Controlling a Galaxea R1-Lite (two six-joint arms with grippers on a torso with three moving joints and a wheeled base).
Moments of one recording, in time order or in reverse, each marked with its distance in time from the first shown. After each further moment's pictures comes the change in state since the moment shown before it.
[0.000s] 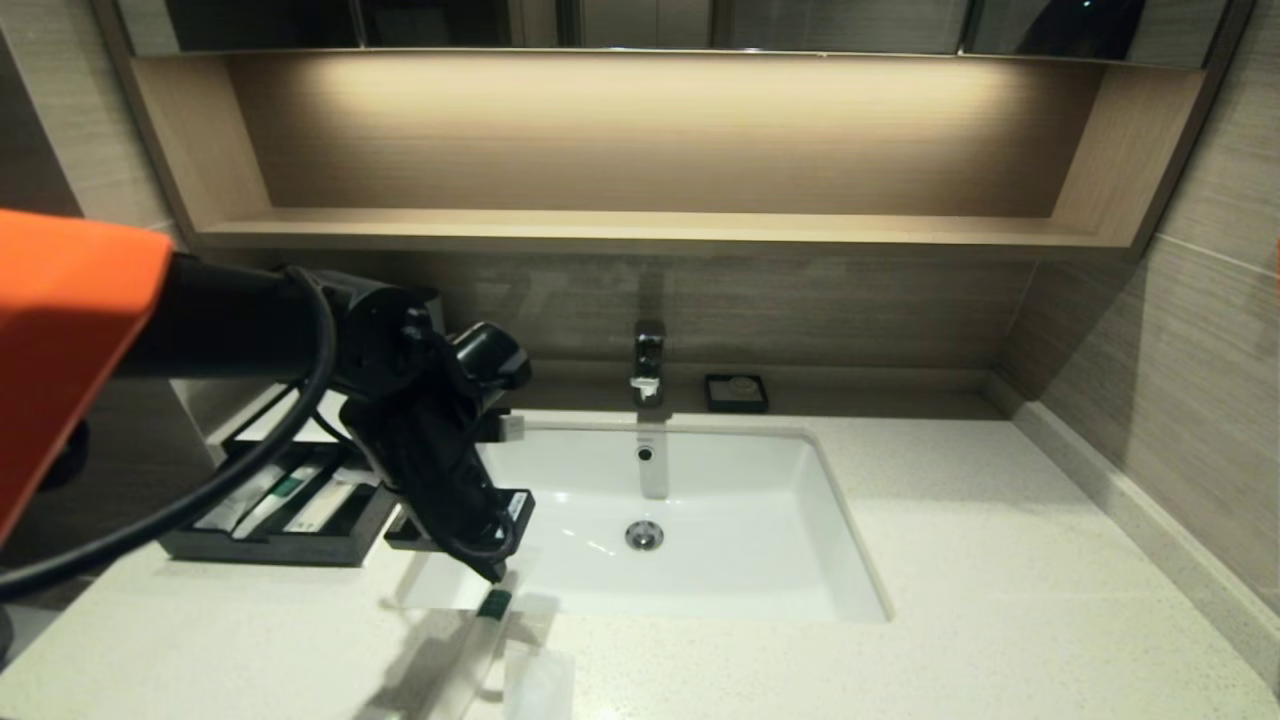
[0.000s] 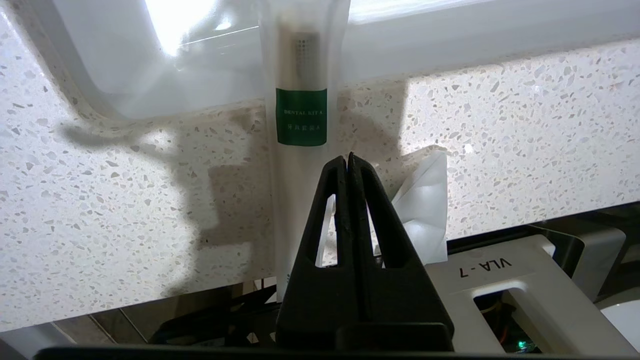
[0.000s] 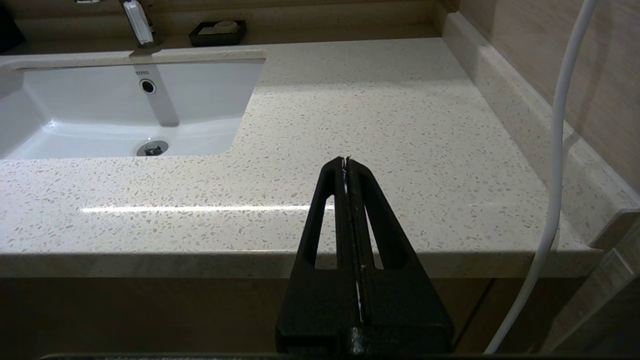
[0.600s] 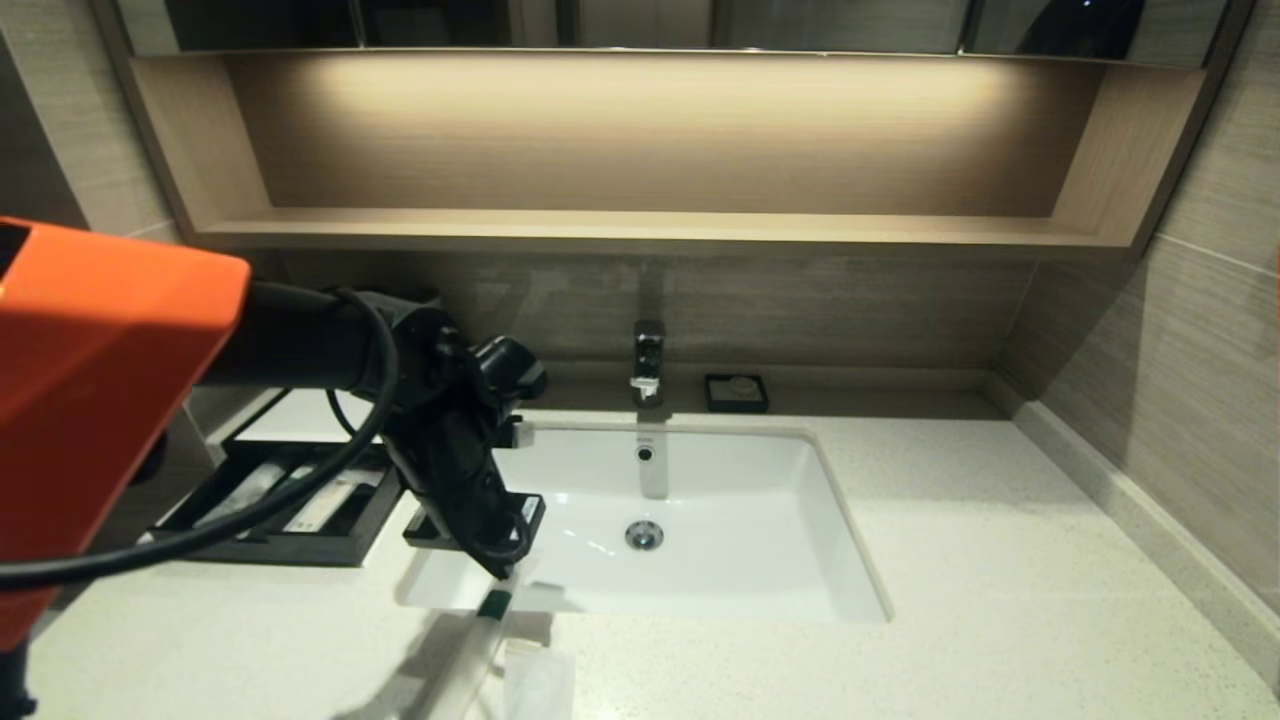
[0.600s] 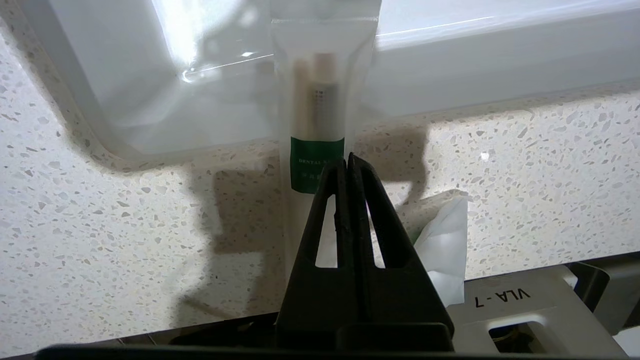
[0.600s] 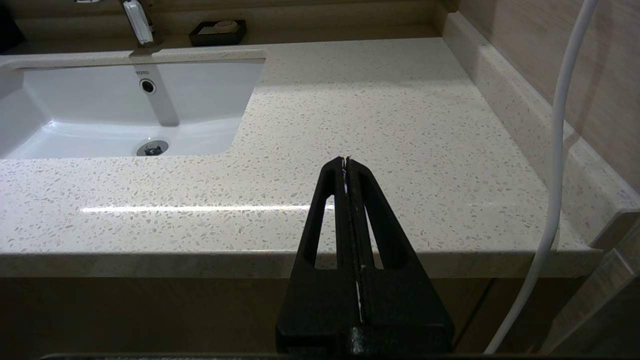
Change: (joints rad) left arm -0.003 0.070 -0.029 -0.030 0.045 0.002; right arm 0.000 0.000 0.000 0.000 0.000 0.000
